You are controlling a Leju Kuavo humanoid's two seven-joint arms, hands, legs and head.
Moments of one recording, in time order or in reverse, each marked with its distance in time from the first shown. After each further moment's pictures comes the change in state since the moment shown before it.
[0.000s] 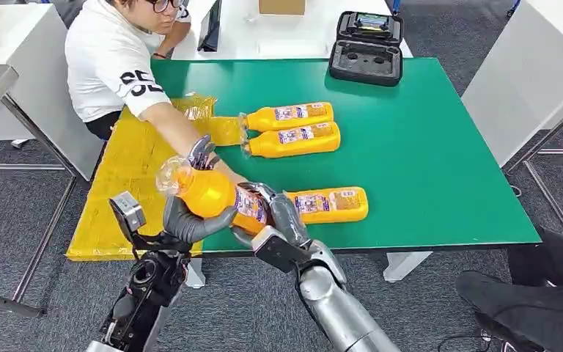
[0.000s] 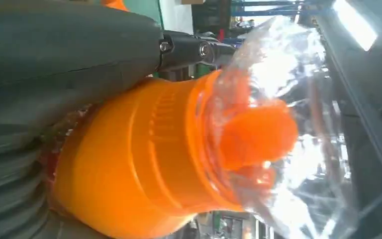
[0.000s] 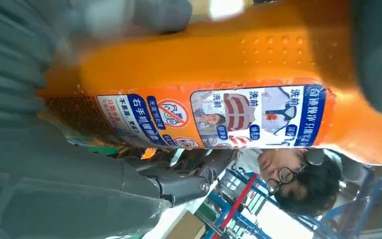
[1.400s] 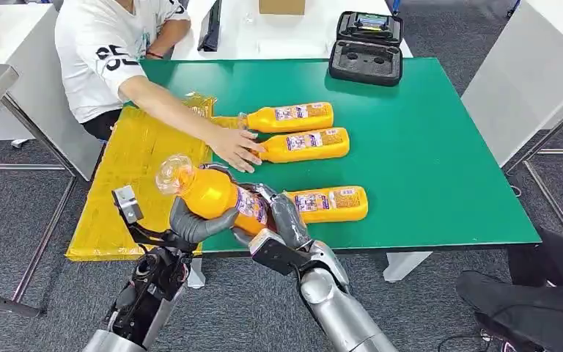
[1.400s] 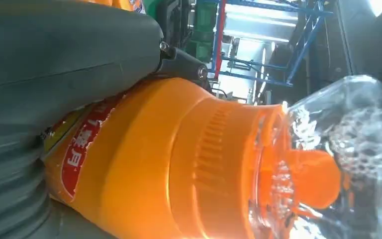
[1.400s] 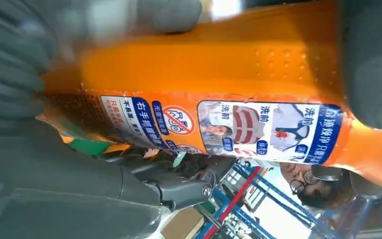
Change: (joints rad) left arm -0.051 -0.005 0.011 0.117 0.157 -0.238 -0.005; right arm 0.023 0.003 -0.024 -0.044 0.084 -0.021 0.047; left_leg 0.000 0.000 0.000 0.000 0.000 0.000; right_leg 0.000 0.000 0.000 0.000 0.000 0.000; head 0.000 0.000
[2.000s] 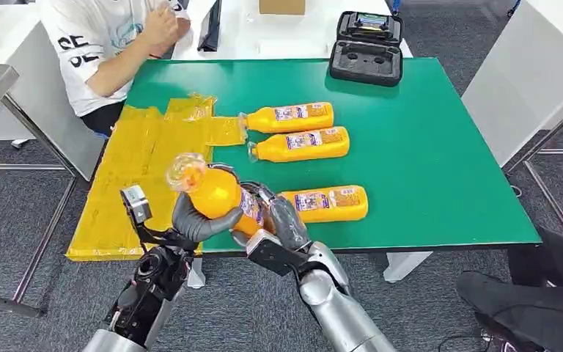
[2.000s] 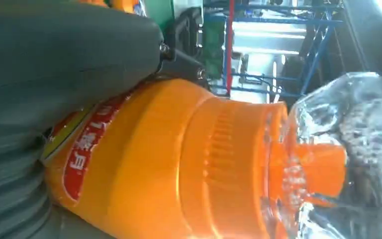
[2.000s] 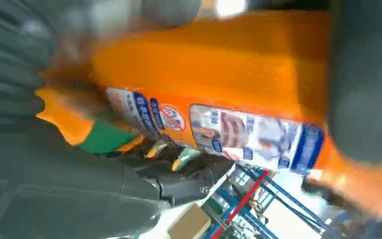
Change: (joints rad) left arm -0.005 0.000 -0.002 0.001 -0.087 0.092 0.007; right arm 0.007 0.000 -0.001 0.000 0.023 -0.016 0.017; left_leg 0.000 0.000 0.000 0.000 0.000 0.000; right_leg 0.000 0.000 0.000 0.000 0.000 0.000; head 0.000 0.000
